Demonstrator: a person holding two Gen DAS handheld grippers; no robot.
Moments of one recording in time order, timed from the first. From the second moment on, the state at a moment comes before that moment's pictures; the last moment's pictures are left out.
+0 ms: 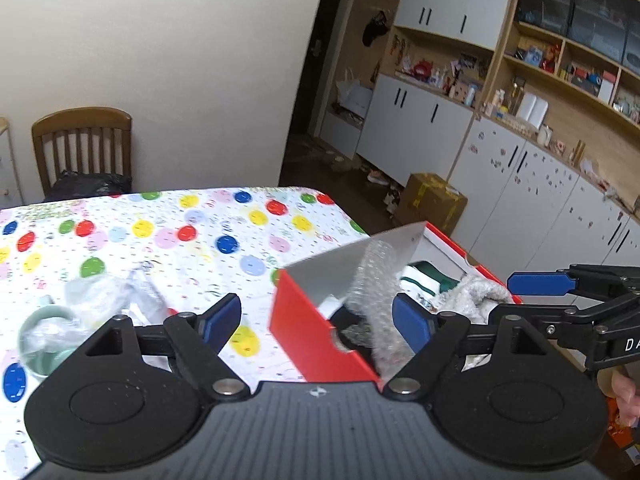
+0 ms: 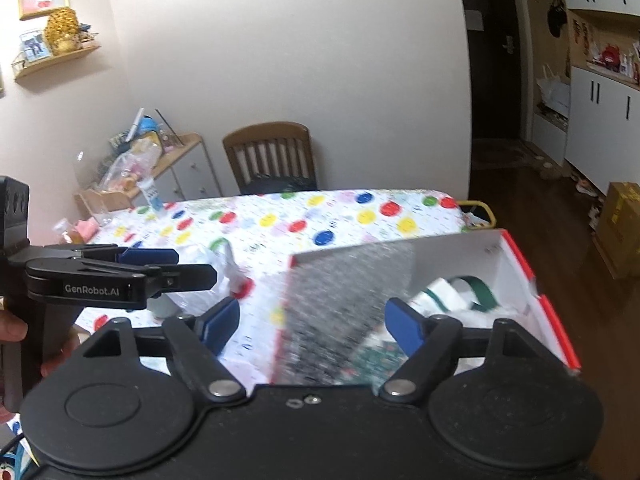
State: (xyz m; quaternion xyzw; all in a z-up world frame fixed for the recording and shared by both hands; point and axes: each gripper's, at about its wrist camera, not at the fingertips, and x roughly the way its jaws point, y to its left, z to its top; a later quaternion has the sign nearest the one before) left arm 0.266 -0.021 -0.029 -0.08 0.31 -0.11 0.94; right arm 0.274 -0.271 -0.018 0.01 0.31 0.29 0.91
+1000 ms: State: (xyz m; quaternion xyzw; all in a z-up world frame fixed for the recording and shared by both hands) left arm 0.229 0.123 -0.074 -0.04 0.29 -0.05 0.95; right arm 0.287 -0.108 -0.057 -0.02 0.35 0.32 0.88
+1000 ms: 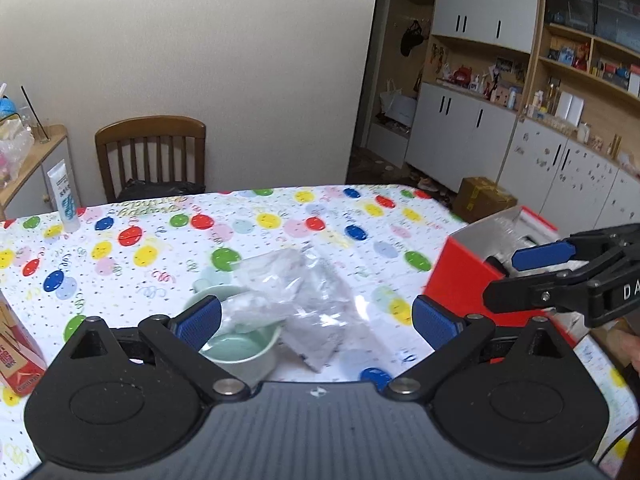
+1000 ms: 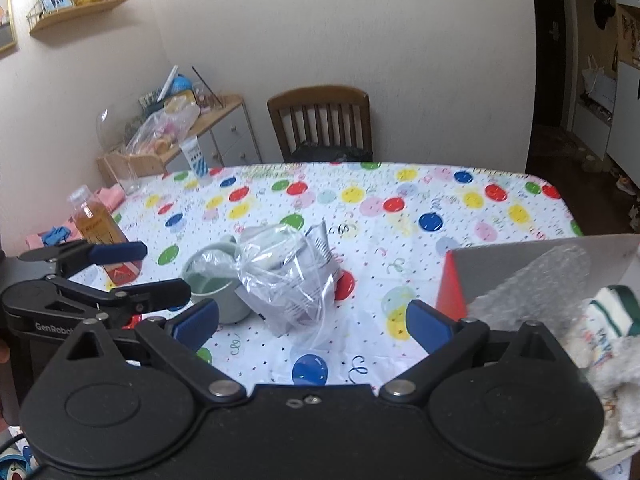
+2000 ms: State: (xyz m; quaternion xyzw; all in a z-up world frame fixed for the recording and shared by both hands) left arm 0.234 0.140 -0.158 -0.05 0.35 0.00 0.94; right arm 0.335 -0.002 -0.125 -0.09 0.42 0.30 0.85
